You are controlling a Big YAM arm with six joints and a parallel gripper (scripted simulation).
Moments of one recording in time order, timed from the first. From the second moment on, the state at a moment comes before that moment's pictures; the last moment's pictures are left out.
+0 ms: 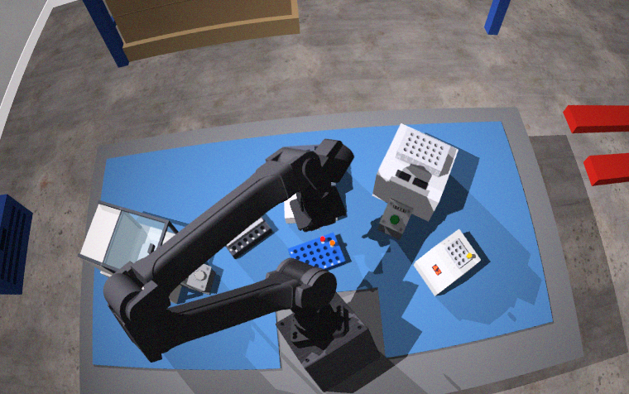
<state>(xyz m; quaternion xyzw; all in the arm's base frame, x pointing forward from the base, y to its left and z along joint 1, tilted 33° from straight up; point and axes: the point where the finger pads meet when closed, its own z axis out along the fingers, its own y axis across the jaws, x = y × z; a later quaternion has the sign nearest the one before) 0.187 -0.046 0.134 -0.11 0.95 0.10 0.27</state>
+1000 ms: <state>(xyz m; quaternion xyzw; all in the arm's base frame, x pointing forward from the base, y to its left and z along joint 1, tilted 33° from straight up) 0.173 -0.051 0.151 -0.11 0.95 0.10 0.27</state>
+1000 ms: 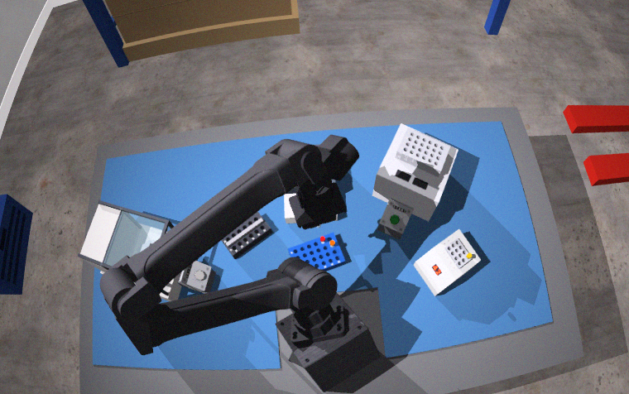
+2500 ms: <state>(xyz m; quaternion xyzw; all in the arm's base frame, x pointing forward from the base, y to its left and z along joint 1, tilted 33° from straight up) 0.221 -0.132 0.156 -0.02 0.96 0.13 0.25</state>
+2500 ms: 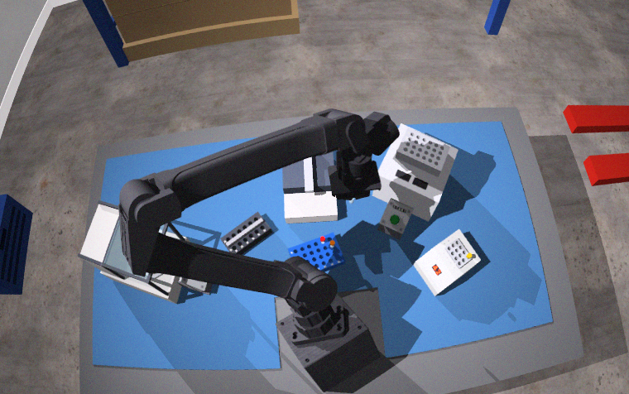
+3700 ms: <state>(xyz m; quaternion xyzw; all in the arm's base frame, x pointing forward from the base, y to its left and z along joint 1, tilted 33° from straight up) 0.352 -0.337 0.162 0.26 0.92 0.19 0.21</state>
